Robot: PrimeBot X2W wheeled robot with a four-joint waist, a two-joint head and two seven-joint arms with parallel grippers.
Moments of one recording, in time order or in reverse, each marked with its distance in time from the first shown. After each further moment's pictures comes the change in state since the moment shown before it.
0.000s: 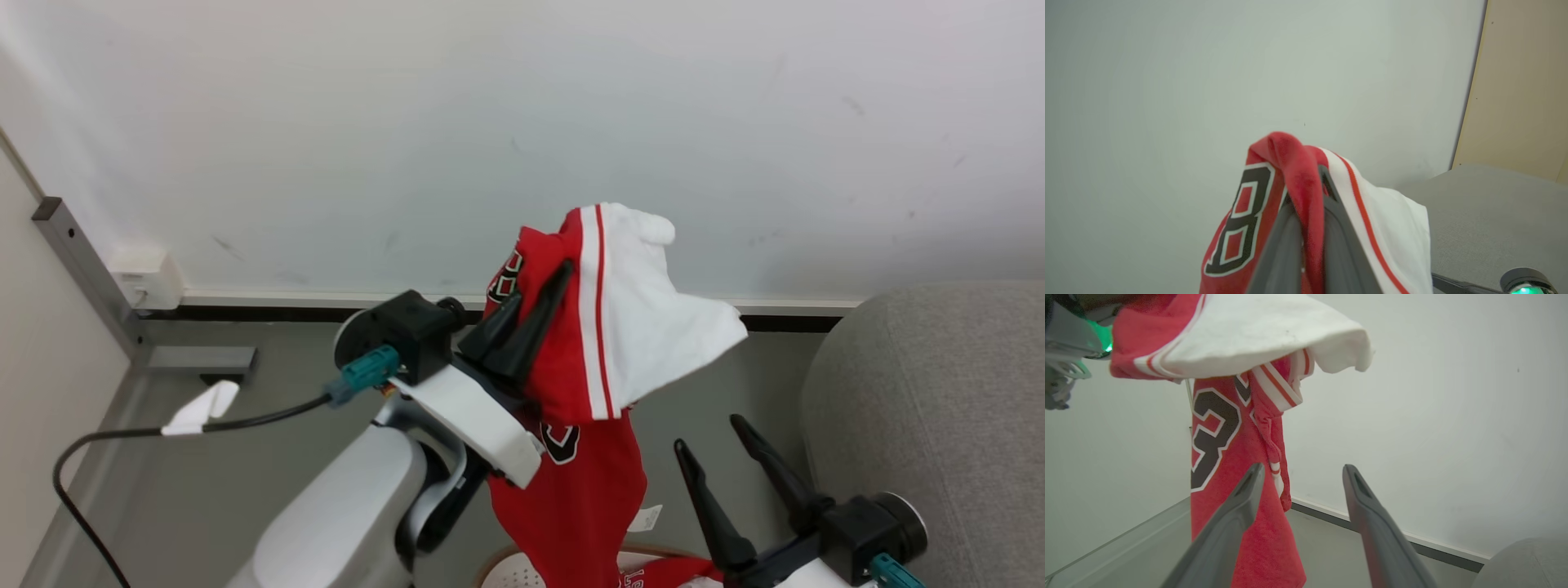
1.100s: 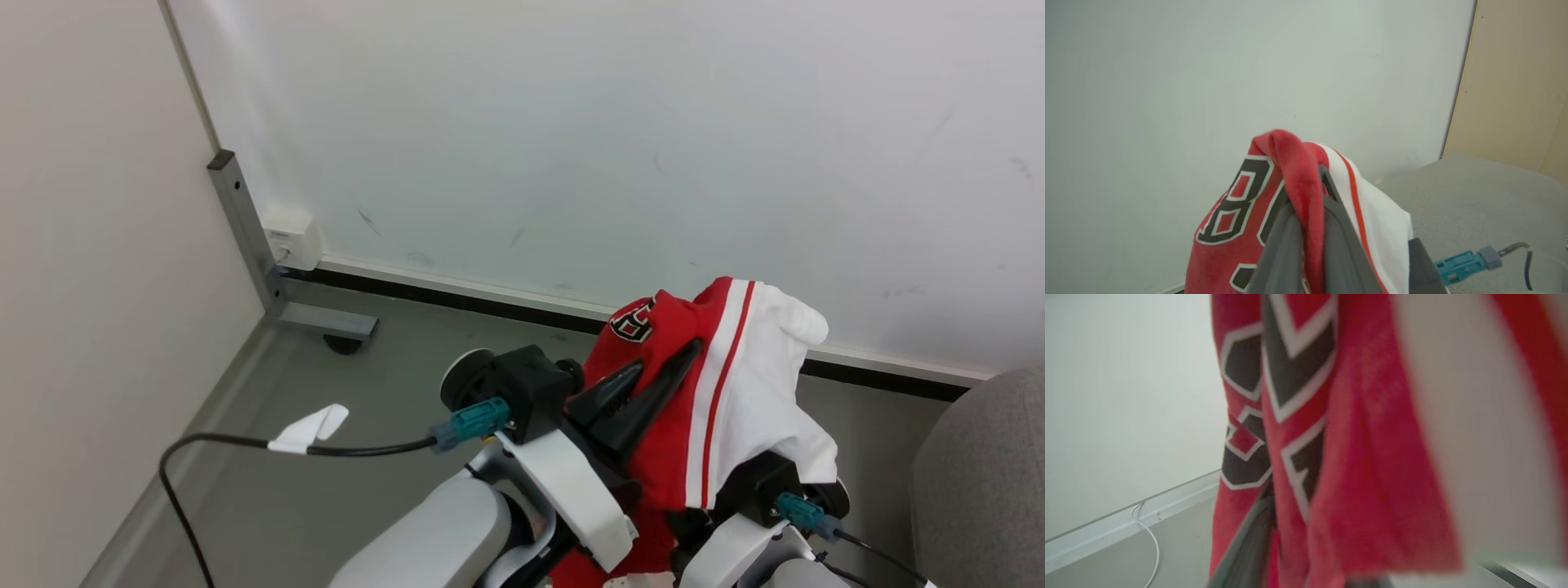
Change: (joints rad) left arm 0.023 -0.075 -0.153 -0.082 -0.008 -0.030 0.062; right arm -0.286 0.001 0.315 0.389 0.186 0.000 0.000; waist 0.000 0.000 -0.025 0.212
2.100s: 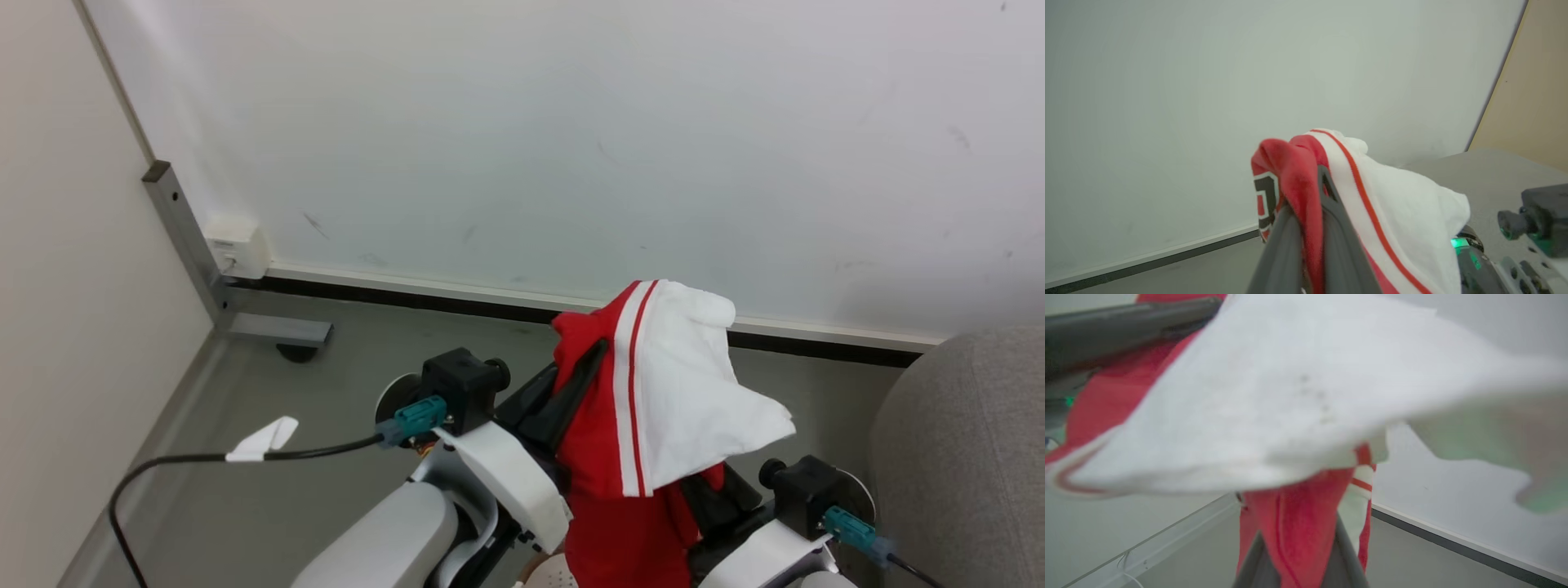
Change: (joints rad) left arm 0.035 0.051 0.044 0.096 -0.044 0.052 -0.027; right arm 0.109 0.002 -0.135 -0.181 -0.025 0.000 0.000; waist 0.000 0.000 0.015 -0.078
